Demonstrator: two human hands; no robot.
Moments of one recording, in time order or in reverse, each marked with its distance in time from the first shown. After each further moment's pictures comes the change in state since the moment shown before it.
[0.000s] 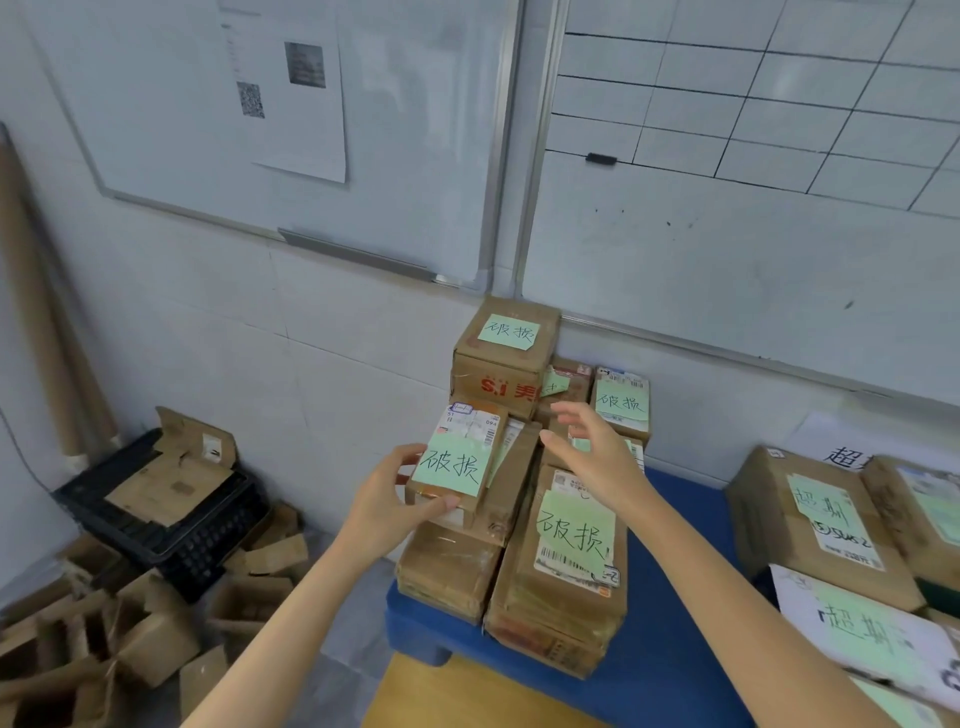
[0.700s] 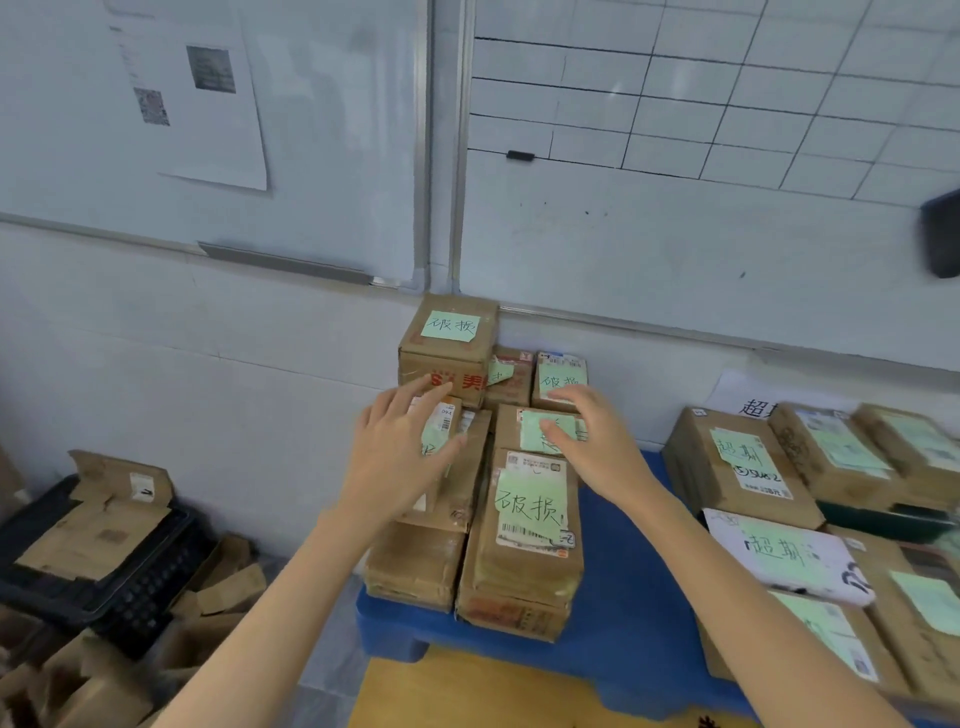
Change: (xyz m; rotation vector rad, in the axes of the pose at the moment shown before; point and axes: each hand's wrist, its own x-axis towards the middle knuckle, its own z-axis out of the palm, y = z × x) left_hand 0.012 0.086 0.012 0.583 0.114 0.434; right_hand -0.036 0.011 -0.034 -0.197 0.188 -0.044
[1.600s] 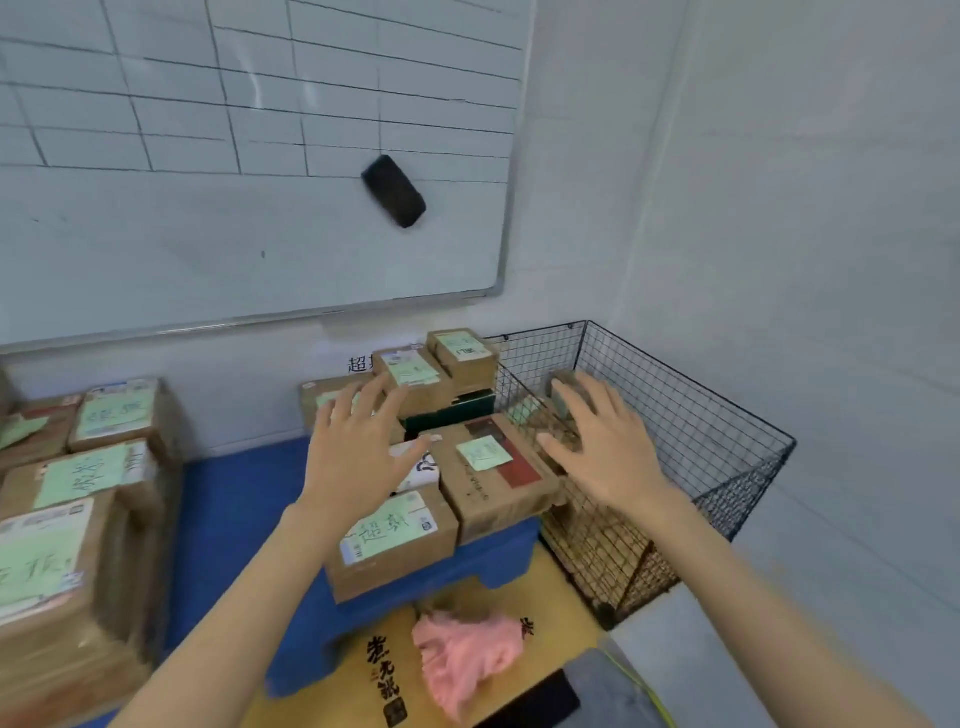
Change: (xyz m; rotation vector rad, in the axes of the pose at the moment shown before) left_hand -0.051 0.395 0.132 0.028 -0.161 0.580; right_hand -0.316 0.199 -0.314 -0.703 0.302 0.508
